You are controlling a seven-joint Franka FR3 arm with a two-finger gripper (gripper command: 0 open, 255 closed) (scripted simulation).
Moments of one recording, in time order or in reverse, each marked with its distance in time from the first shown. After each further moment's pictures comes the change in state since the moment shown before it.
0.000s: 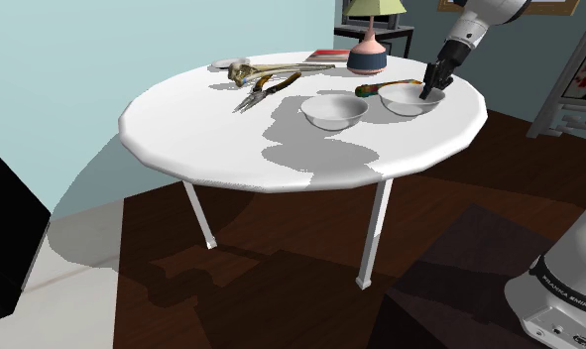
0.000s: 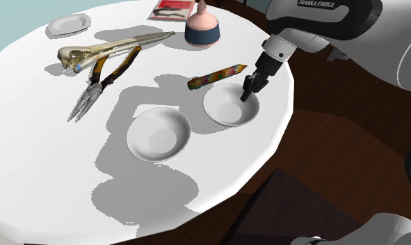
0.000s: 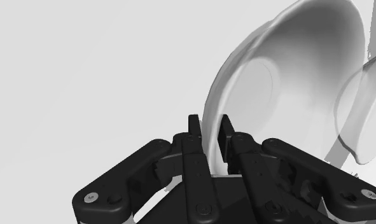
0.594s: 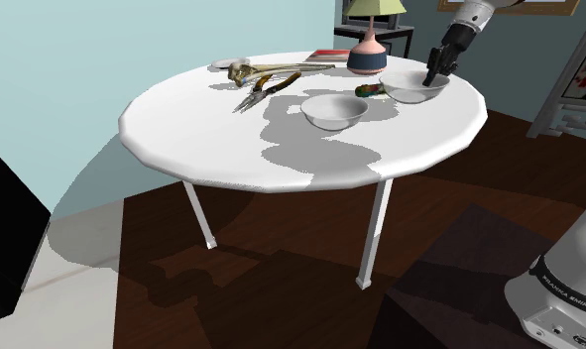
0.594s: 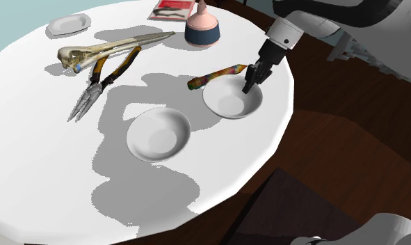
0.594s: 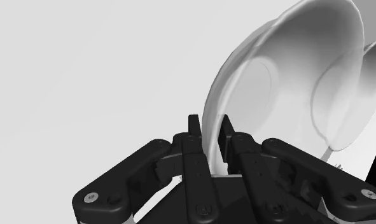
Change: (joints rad) arm -0.004 -0.015 -0.004 0.086 -0.014 -0.087 0.047
